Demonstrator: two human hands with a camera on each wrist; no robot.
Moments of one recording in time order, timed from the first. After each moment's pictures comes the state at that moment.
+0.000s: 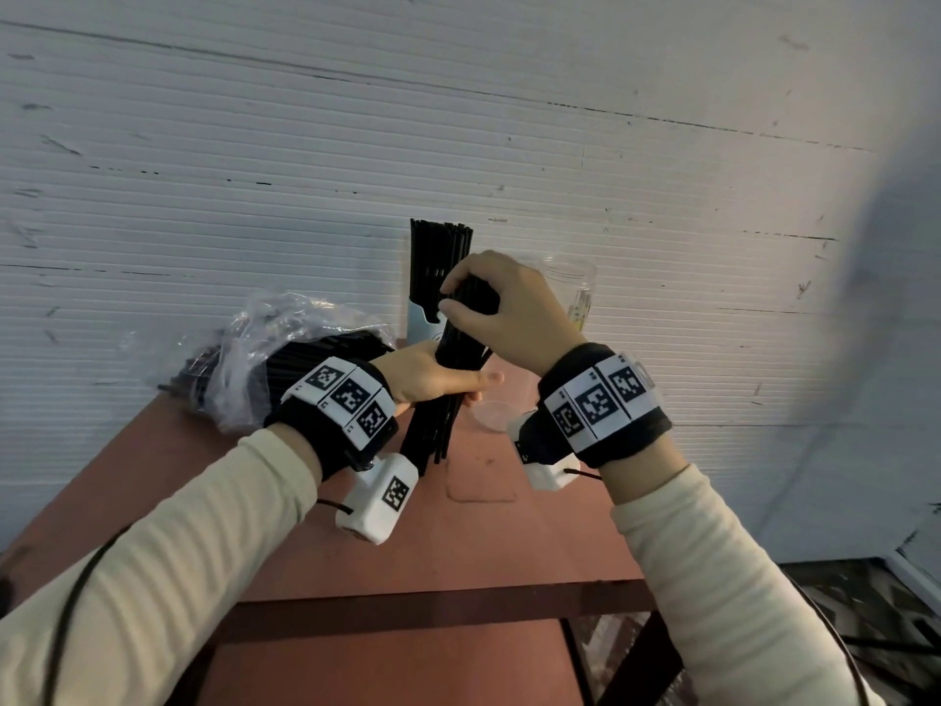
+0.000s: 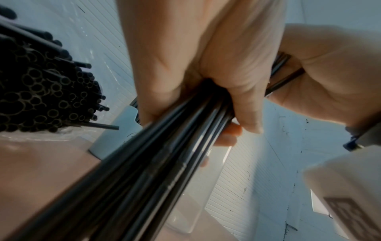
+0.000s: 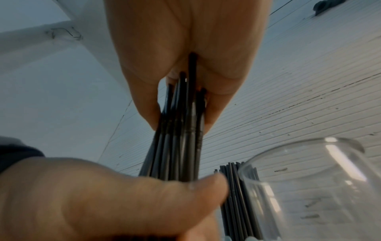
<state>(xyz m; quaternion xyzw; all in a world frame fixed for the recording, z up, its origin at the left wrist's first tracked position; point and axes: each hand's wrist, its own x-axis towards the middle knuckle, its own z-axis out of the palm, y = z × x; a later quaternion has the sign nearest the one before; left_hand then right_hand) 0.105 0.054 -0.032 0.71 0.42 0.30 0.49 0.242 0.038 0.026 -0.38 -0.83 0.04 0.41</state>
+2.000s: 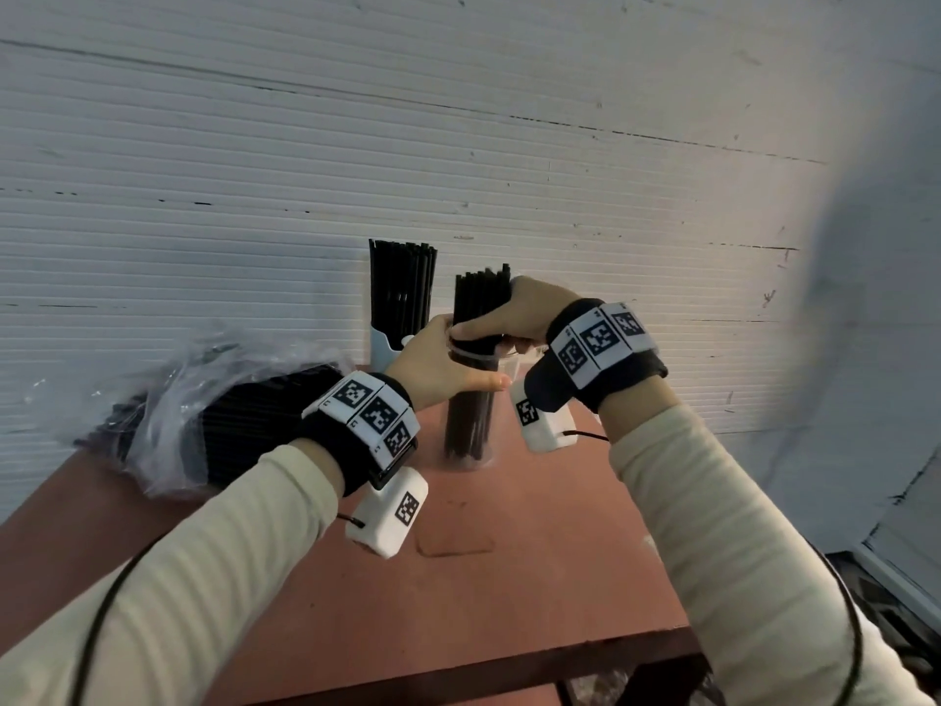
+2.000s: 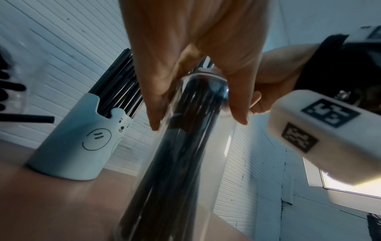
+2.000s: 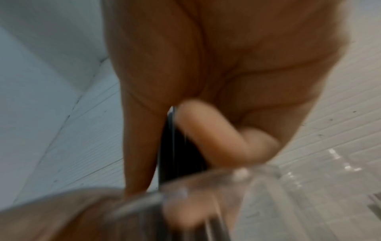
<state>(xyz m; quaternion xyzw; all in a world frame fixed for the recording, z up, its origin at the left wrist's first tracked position) 0.149 0.092 -0.016 0.70 0.49 0.39 0.34 0.286 0.100 0.061 -0.64 -0.73 0.19 0.16</state>
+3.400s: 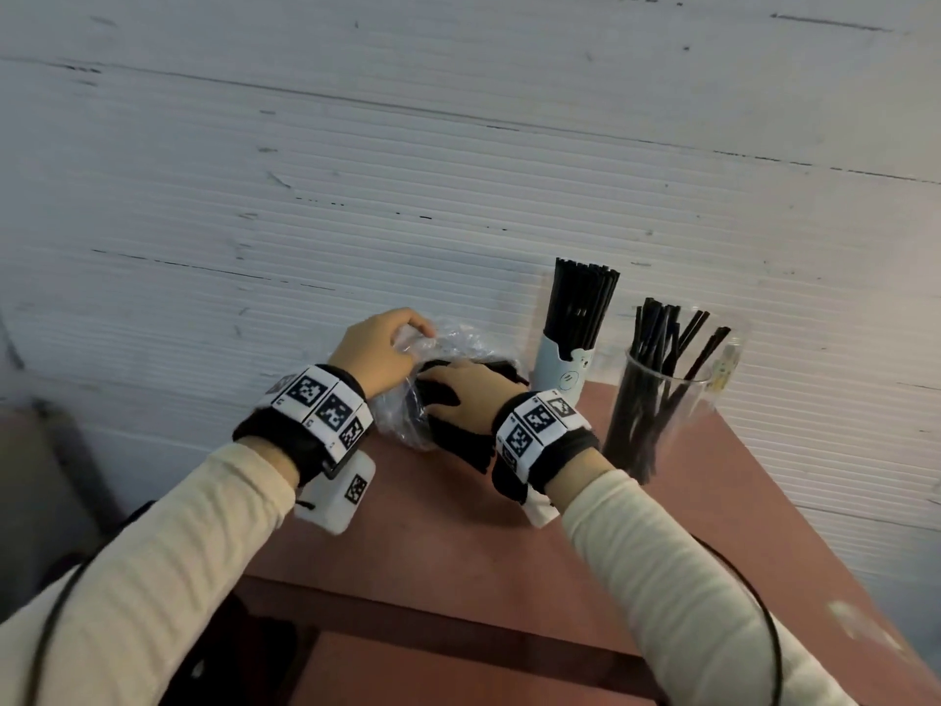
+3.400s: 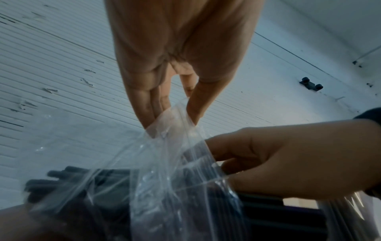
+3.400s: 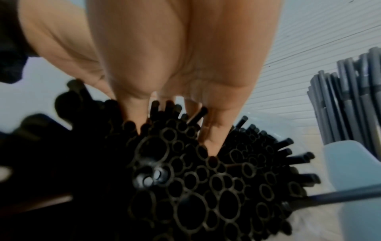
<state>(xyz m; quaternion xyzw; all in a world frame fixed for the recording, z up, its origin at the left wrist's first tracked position) -0.068 0.029 -0.019 0.64 0.65 0.39 0.12 0.084 0.074 -0.030 -0.39 -0.92 0.05 0.04</state>
